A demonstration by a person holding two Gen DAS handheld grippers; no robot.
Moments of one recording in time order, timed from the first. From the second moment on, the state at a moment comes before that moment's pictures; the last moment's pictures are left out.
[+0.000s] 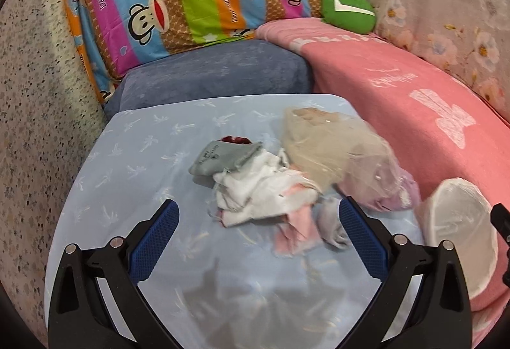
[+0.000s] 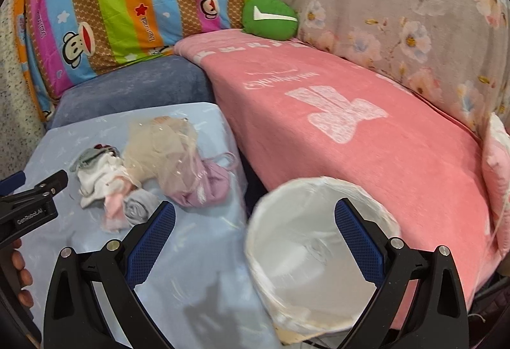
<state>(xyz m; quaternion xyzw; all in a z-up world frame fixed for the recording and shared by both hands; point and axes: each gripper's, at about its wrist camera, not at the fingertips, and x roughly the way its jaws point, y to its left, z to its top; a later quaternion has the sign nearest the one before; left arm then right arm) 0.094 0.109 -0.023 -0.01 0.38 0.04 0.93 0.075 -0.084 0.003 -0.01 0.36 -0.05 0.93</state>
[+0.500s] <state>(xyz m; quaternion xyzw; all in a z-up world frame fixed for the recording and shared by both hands) 0.179 0.167 -0.070 -0.06 0.42 0.00 0.90 0.209 -0.007 -0.033 0.02 0.38 0.02 0.92</state>
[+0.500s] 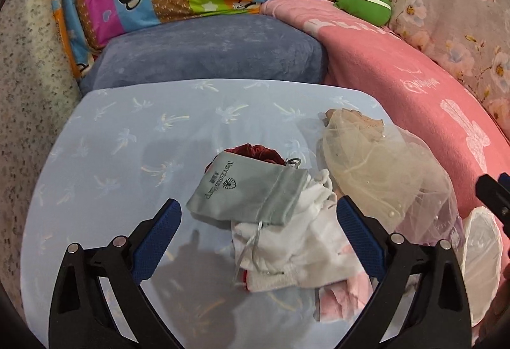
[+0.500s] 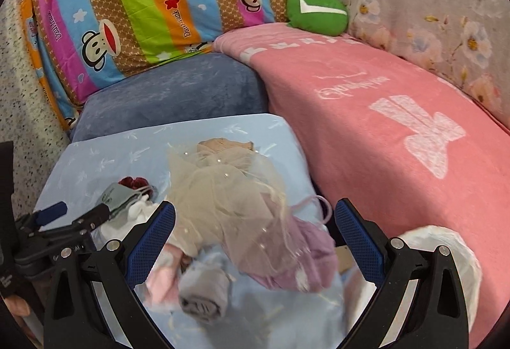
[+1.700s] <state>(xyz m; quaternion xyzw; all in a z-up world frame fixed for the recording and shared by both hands) 0.137 0.124 0.058 -0.08 0.32 -0.15 0.93 0.149 -0.019 0.111 0.04 0.27 0.08 0.96</state>
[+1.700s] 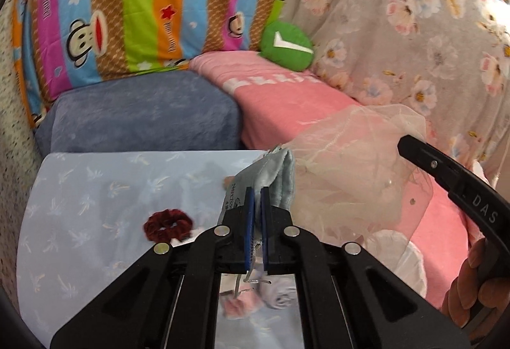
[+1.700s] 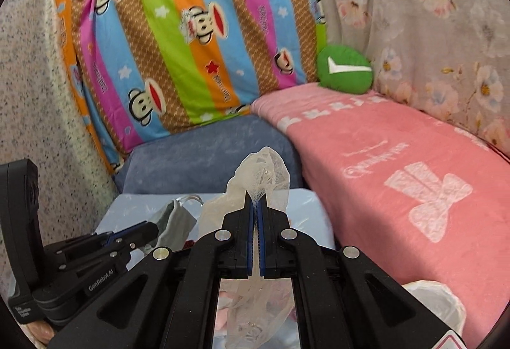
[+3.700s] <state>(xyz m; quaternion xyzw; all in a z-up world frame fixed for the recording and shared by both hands) 0.085 -0.028 0.012 -0.01 0.37 -0.22 0.90 0.044 -0.175 0.035 0.11 0.33 -0.05 0.94</state>
